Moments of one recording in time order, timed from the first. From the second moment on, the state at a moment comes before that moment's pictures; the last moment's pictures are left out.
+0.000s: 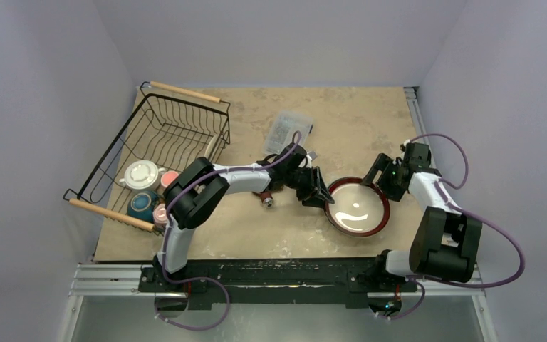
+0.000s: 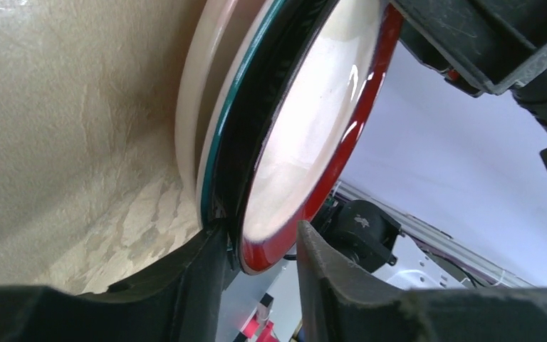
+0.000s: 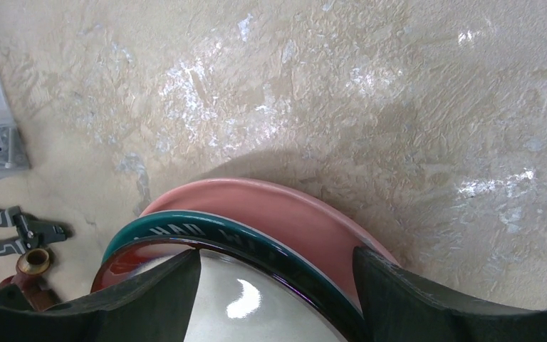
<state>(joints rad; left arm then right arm) -0.86 2.05 1.27 0.11 0.64 -1.25 -0.24 1.36 0.76 -0.48 -0.30 0.36</state>
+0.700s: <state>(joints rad) -0.86 1.99 1.43 -0.35 0.48 -0.88 -0.18 1.22 0.83 -0.73 -0.20 0.41</state>
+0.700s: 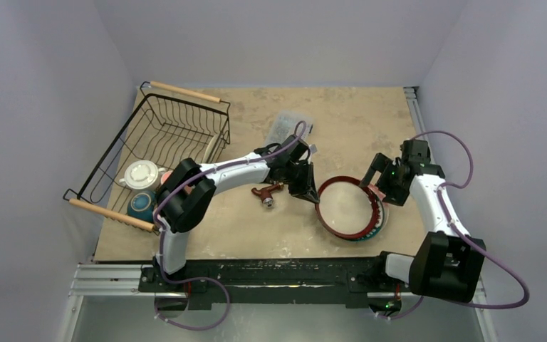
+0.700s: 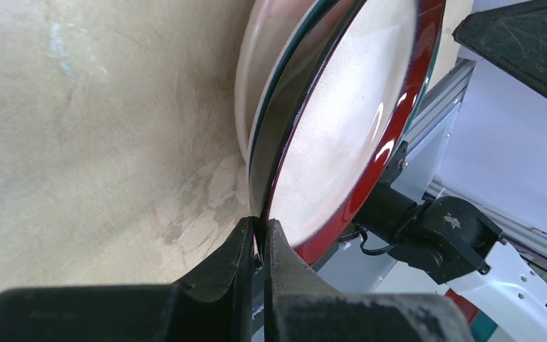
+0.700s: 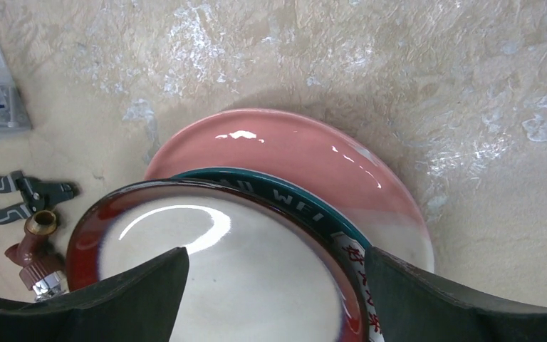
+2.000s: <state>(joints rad) -0.79 1.97 1.43 -0.38 0.55 -0.93 -0.15 1.38 0.83 -0.73 -0.22 0.38</state>
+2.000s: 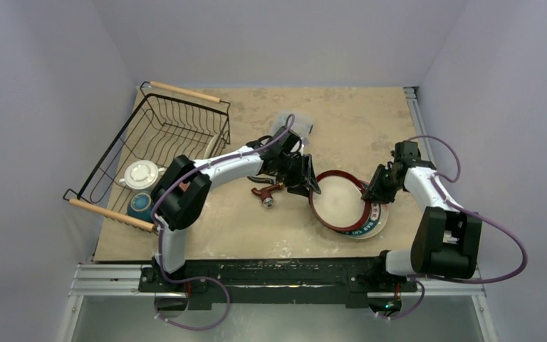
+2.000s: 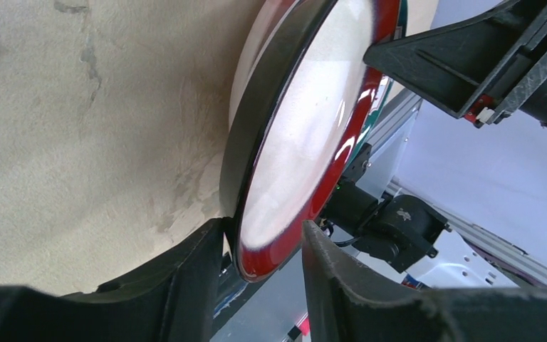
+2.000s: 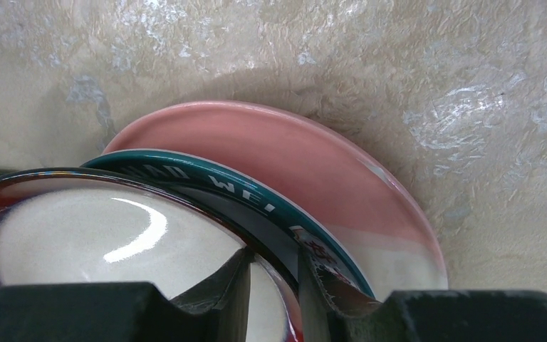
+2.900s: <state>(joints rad) -0.79 1.99 1.50 -0.50 0.45 -0.76 -0.15 1.37 0.79 -0.65 -0.32 0.39</state>
